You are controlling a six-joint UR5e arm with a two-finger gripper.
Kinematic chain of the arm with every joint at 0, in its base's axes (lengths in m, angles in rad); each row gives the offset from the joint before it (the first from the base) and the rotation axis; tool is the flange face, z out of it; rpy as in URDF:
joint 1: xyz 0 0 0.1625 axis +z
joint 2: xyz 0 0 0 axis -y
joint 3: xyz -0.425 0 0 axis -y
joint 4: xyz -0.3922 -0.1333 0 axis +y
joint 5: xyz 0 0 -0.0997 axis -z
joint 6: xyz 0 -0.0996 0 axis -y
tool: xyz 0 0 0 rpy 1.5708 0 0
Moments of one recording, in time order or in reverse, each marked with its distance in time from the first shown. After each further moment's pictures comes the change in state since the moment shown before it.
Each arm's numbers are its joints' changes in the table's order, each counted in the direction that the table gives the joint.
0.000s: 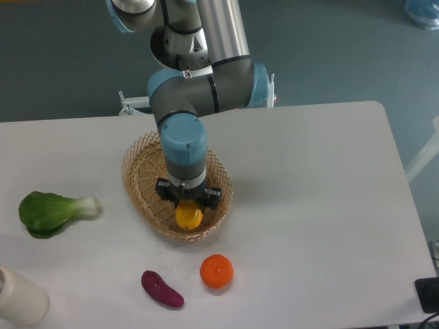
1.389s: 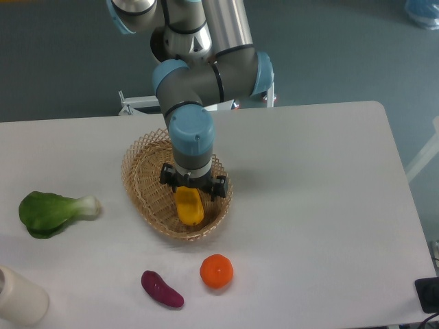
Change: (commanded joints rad) arm -0.014 -0.031 -0.118 -0.070 0.009 0.020
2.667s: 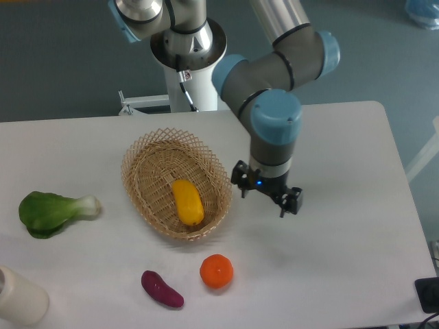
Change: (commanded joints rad) arm 0.152 0.043 0.175 0.092 -0.005 0.407
